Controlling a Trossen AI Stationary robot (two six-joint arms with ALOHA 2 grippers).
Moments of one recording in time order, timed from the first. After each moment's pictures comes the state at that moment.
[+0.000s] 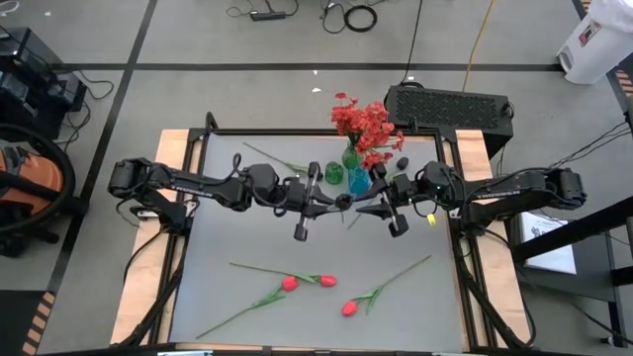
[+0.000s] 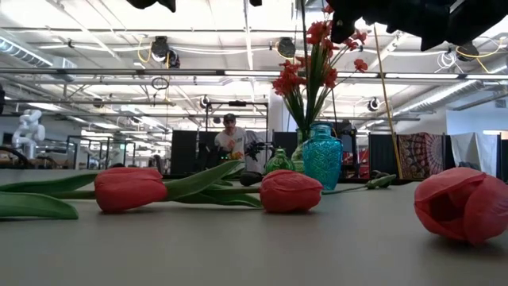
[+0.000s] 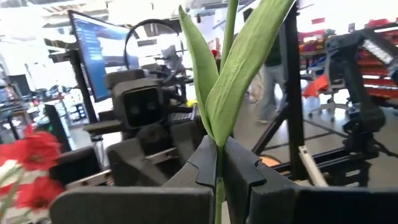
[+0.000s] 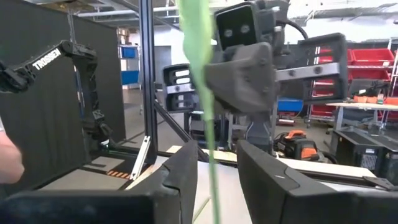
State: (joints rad) left arm -0.02 1.55 1.05 0.65 0.23 0.16; right arm -0.10 1.10 0.52 0.77 -0.39 0.08
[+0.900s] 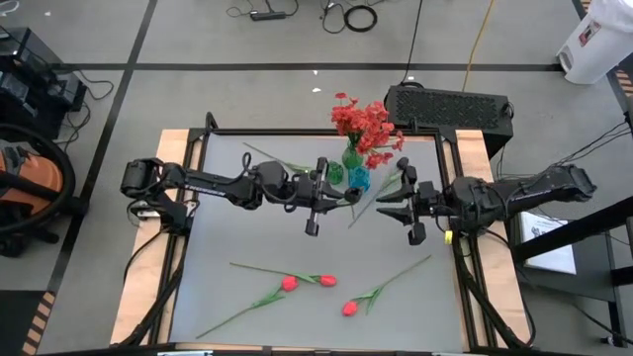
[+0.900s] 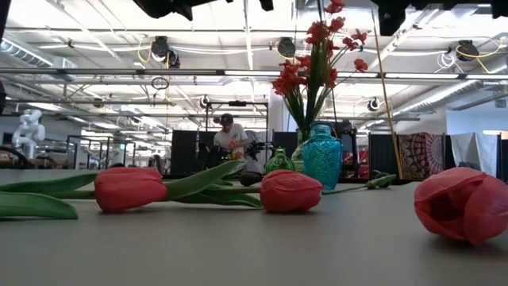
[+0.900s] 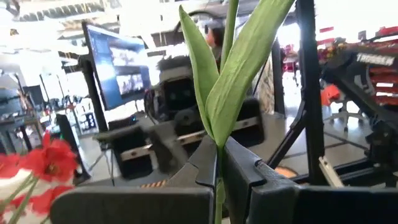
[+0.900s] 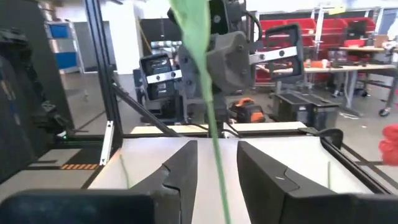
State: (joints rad) left arm 0.02 1.65 1.11 0.74 0.24 0.16; right arm 0.19 0.75 0.52 0.26 0.18 0.09
